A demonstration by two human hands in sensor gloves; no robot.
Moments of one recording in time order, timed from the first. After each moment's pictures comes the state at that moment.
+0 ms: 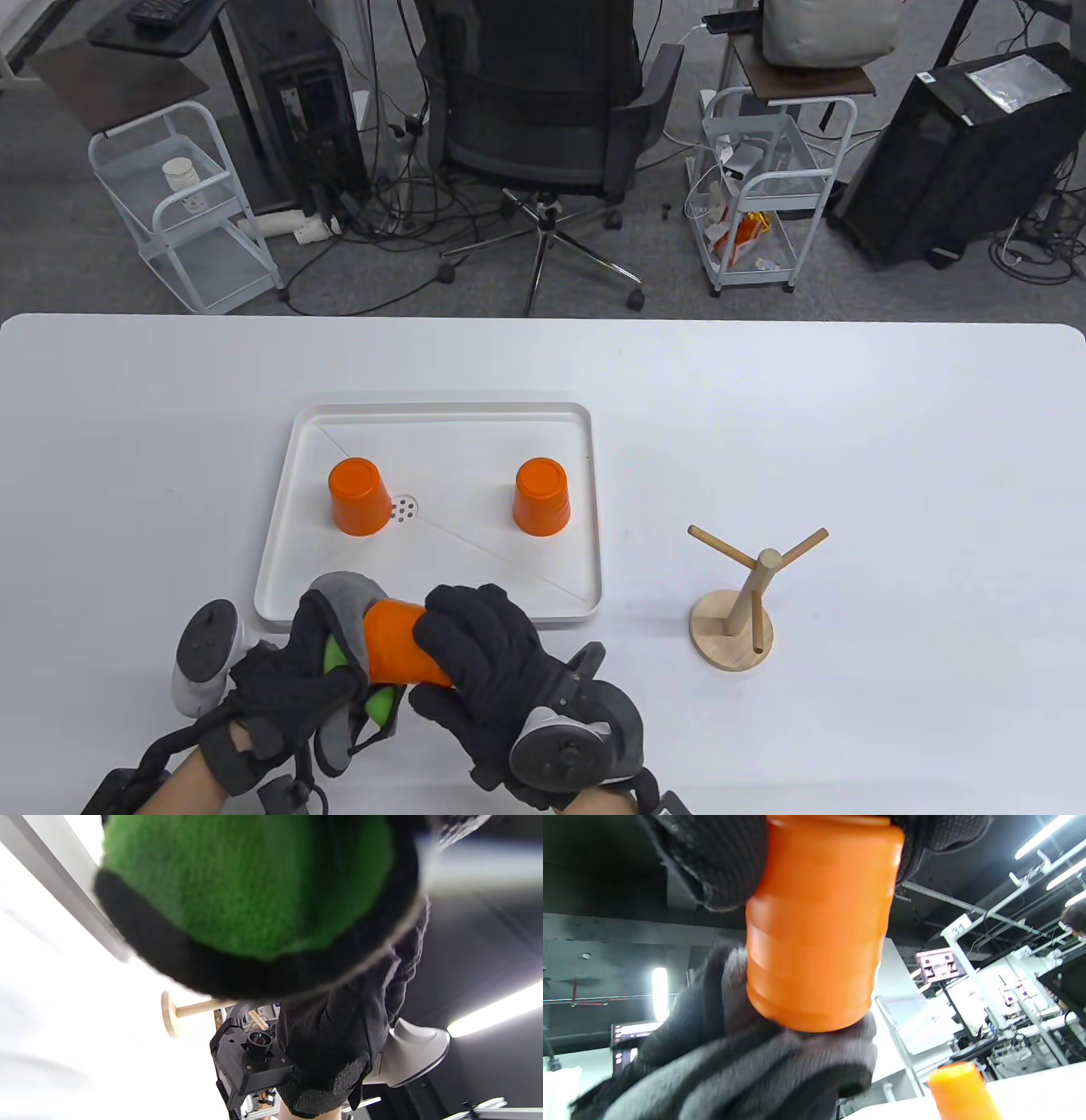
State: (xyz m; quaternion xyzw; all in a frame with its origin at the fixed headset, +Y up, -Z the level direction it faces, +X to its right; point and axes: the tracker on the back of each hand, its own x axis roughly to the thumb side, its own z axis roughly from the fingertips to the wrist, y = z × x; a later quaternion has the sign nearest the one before) left_hand -0.272 -0.730 -0.246 -0.17 -0.35 0.63 0.67; right_hand 0.000 -0.631 -0.192 0.38 -0.24 0.83 0.32
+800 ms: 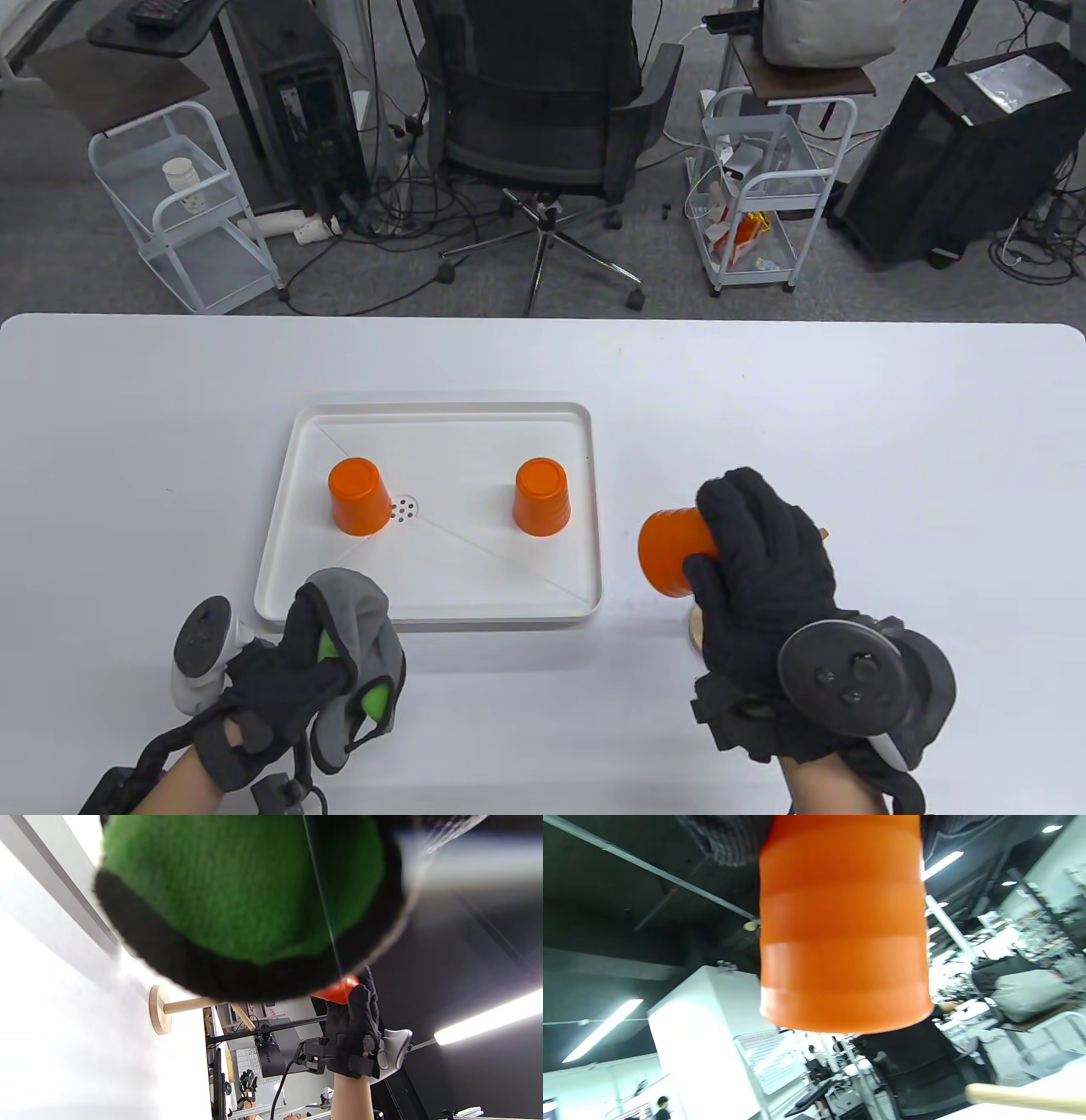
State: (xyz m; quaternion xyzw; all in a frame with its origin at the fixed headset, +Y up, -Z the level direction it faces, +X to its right) left_hand -0.273 -0.729 -0.247 -0.17 -0.35 0.64 0.66; right_hand 0.181 -0.519 -0.210 0.10 -0.24 0.91 0.31
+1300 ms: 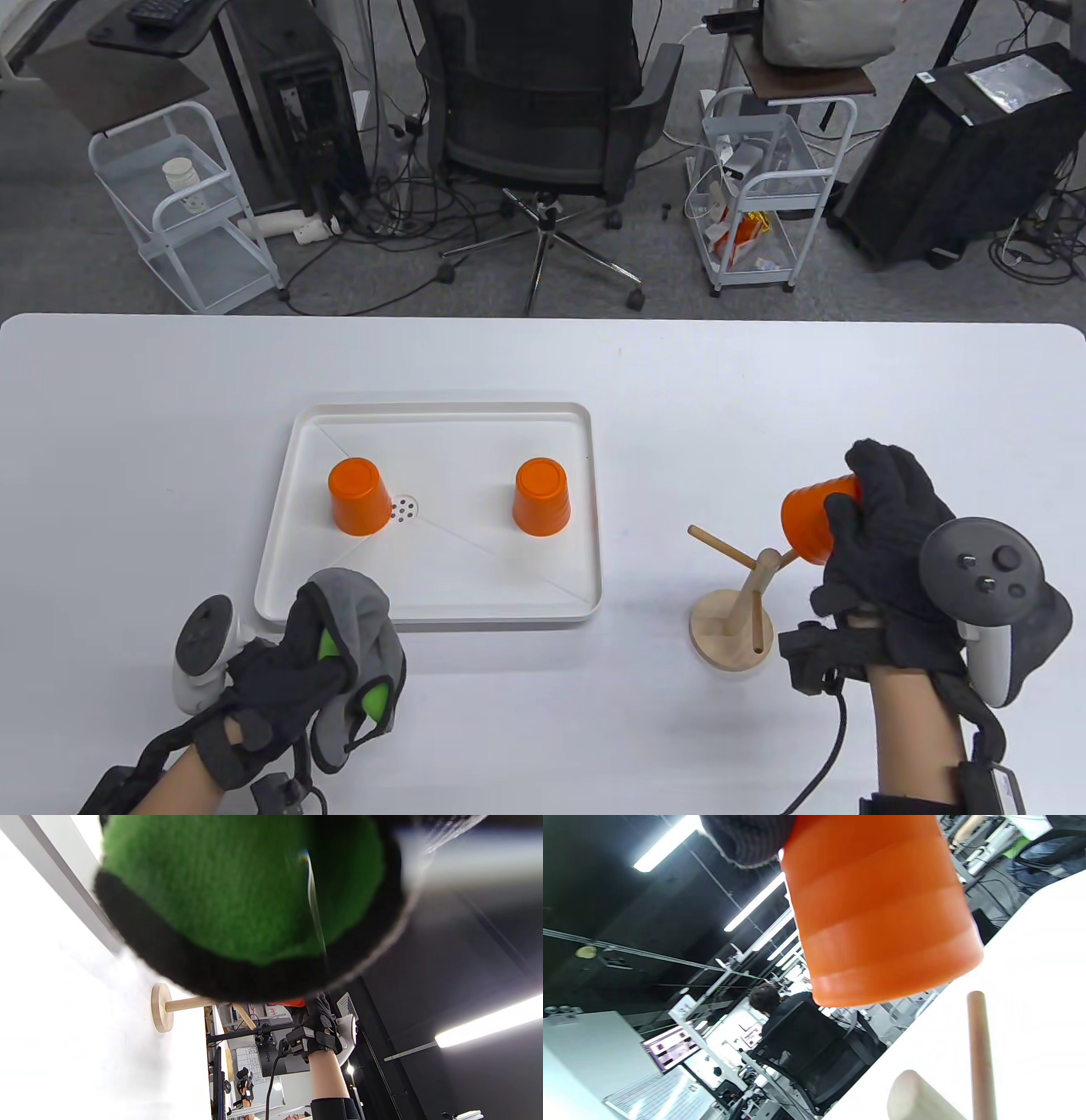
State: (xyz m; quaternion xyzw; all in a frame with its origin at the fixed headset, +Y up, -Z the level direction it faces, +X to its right) left_hand -0.272 -0.729 -0.247 -0.18 -0.35 0.65 0.66; right_hand 0.271 -0.550 -0.259 -0.11 -0.16 0.90 0.39
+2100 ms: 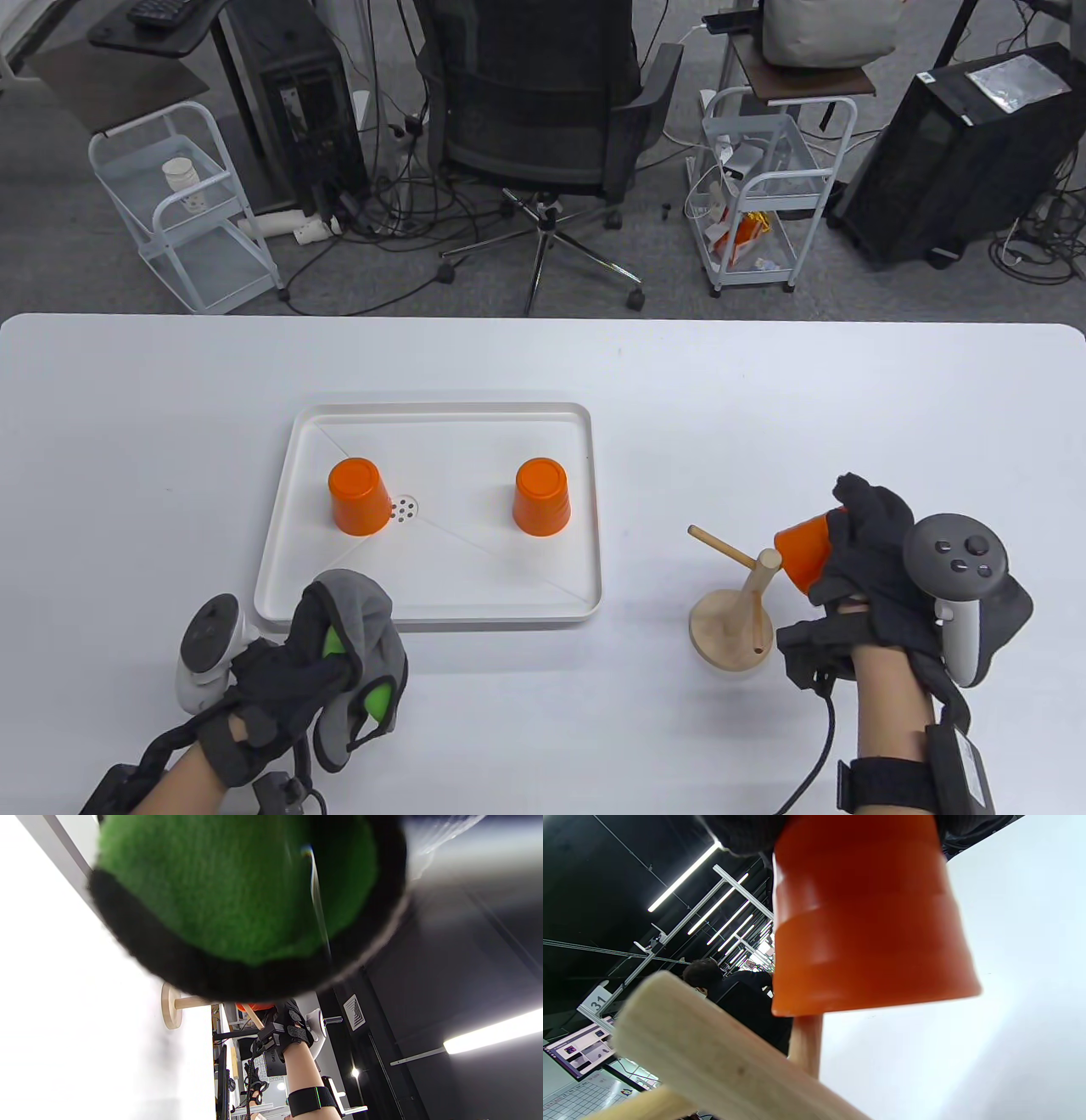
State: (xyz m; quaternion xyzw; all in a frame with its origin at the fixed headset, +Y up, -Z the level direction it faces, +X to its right) left_hand -0.270 -0.731 -0.248 -0.19 -0.34 0.65 0.66; right_hand 0.293 -0.615 -0.285 -0.19 -0.09 0.89 0.40
